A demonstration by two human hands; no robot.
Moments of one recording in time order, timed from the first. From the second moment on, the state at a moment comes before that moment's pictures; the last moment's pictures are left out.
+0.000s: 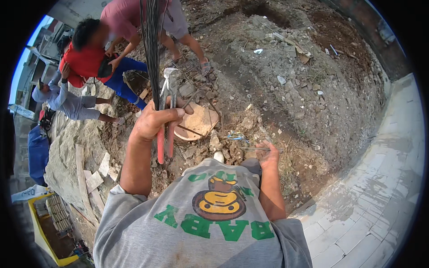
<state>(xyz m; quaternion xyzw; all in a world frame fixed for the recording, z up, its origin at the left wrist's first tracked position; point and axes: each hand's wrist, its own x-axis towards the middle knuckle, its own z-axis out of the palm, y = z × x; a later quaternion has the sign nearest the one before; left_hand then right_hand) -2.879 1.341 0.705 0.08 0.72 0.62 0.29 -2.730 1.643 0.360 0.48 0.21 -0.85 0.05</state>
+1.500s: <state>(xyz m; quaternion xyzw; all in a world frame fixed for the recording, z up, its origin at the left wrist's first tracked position) -2.832 1.314 0.663 0.16 0.72 0.60 0.30 -2.860 1.601 0.438 0.18 0.84 -0.50 -0.06</state>
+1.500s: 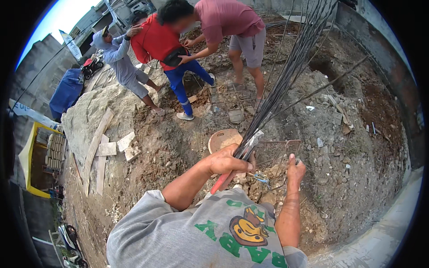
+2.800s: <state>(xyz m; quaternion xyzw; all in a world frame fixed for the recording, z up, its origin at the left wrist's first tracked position) -2.759 1.350 0.498 -0.25 0.92 0.27 0.16 -2.565 1.921 0.334 0.53 0.74 -0.39 0.16</state>
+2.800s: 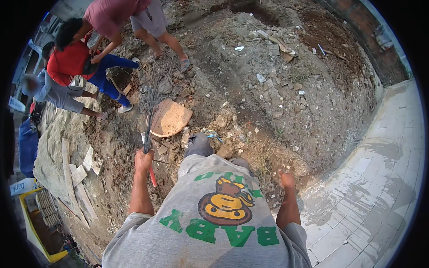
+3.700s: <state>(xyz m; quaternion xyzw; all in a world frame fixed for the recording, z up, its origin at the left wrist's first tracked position) -3.237 1.429 0.349 -0.17 0.87 0.37 0.29 -2.991 1.986 0.218 0.42 0.85 -0.22 0.22</state>
